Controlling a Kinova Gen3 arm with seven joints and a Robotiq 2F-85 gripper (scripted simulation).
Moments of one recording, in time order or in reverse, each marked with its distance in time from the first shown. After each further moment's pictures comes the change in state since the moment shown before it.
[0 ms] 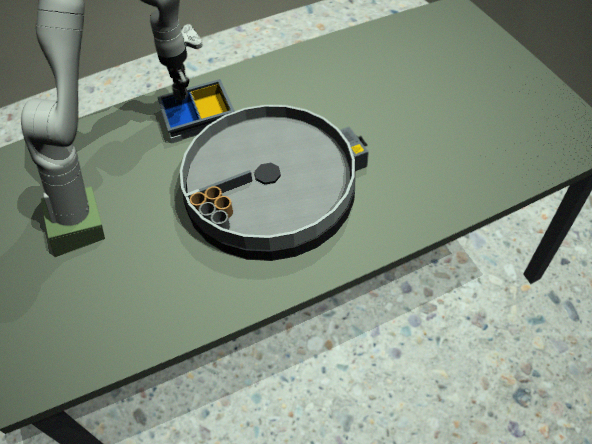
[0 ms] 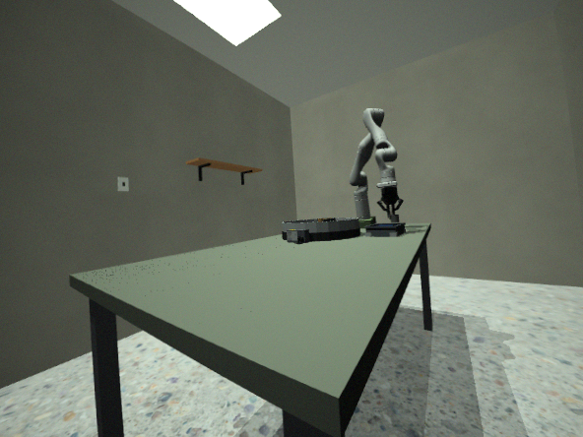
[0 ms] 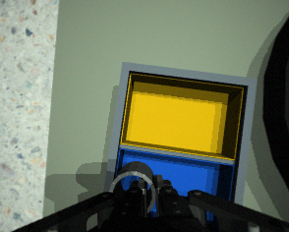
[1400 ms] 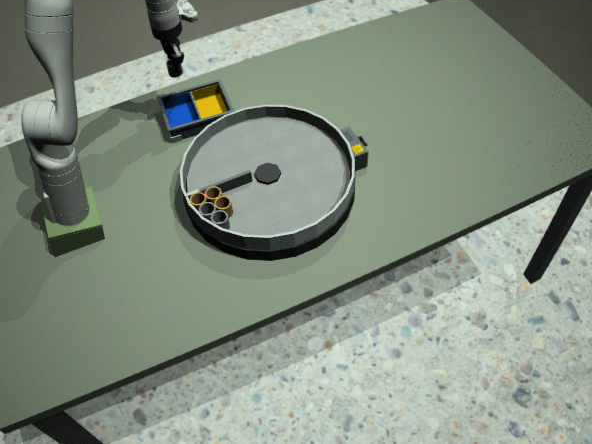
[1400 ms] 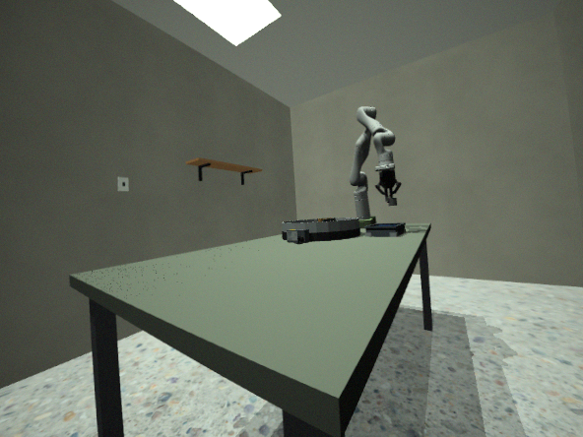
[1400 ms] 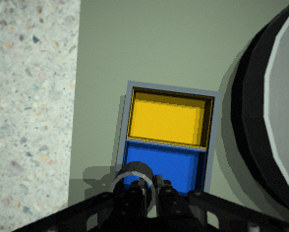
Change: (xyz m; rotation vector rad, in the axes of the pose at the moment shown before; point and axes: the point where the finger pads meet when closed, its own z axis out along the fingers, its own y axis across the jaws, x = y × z) arm 0.000 0.003 -0.085 -0.004 -0.002 0.007
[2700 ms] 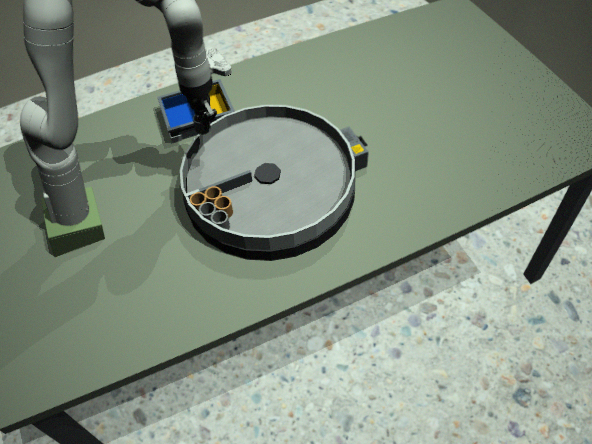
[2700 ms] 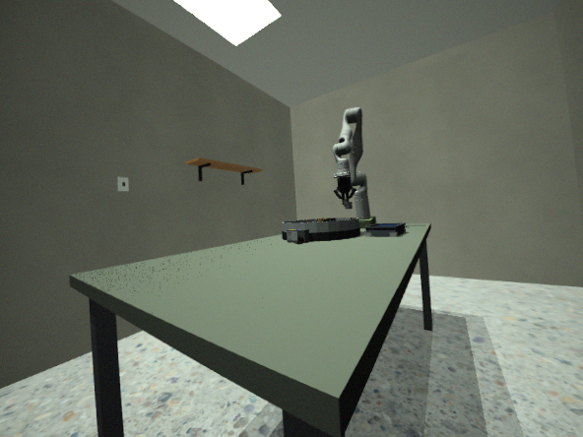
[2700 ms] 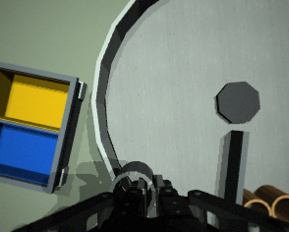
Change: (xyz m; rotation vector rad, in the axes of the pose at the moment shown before) arm -0.023 0.235 0.001 -0.007 -0.006 -0.074
